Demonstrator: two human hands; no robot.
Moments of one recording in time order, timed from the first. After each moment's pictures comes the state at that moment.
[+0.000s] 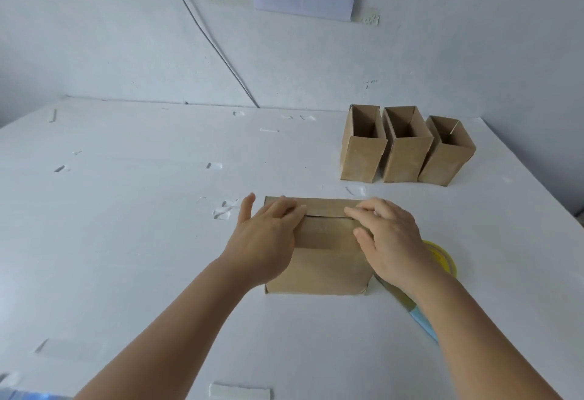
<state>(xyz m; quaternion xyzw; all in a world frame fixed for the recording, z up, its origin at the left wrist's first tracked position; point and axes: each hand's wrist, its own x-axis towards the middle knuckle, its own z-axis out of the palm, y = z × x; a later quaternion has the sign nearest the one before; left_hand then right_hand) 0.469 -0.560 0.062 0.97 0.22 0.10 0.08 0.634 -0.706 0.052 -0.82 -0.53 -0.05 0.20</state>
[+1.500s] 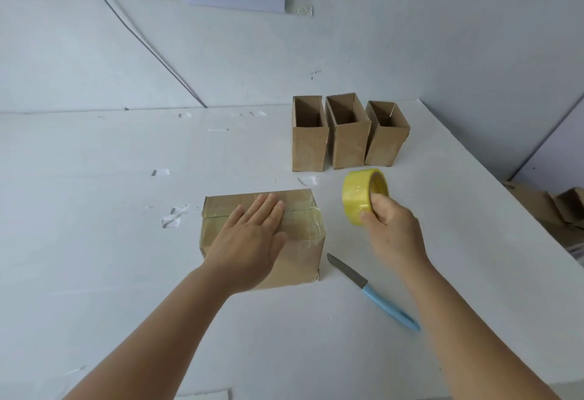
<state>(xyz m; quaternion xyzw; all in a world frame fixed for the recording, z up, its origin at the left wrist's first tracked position) 0.509 -0.595 0.046 0.98 0.18 0.02 0.09 0.678 -0.766 0.033 -0.87 -0.27 0.02 0.41</state>
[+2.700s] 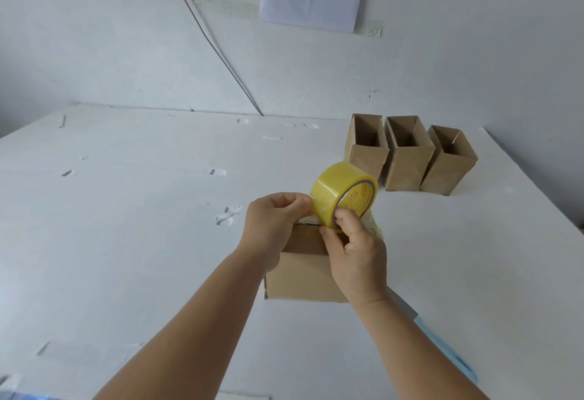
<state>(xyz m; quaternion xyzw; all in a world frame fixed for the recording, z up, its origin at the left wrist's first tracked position) 0.500 -0.567 0.078 0.56 0.36 0.28 0.69 0.588 -0.664 0.025 -0.74 -0.41 -0.13 0.52</state>
